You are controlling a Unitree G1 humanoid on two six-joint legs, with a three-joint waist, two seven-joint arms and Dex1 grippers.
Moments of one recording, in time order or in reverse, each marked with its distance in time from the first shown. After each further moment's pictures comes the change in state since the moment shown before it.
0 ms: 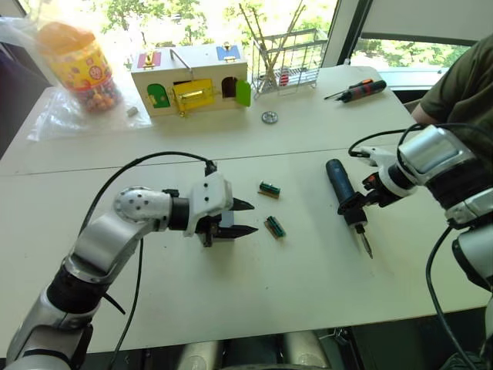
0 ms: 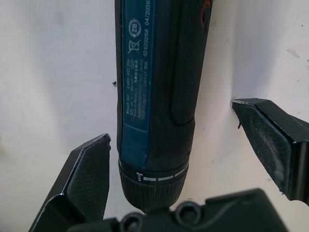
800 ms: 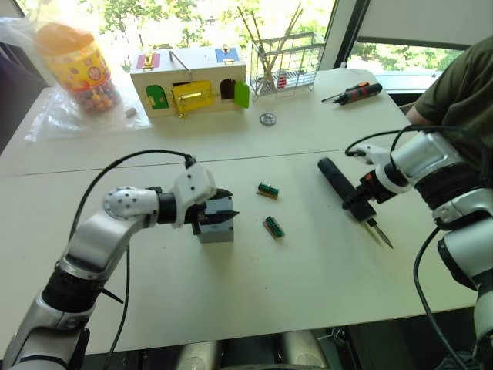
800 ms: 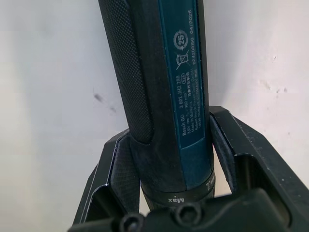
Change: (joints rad) left arm 0.018 0.036 0.119 0.127 0.023 -0.017 0.044; right arm 0.013 0.049 -0.209 0.078 -0.122 -0.246 0.078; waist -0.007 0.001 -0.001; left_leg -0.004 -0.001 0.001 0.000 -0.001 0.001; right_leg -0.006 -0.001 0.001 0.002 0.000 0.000
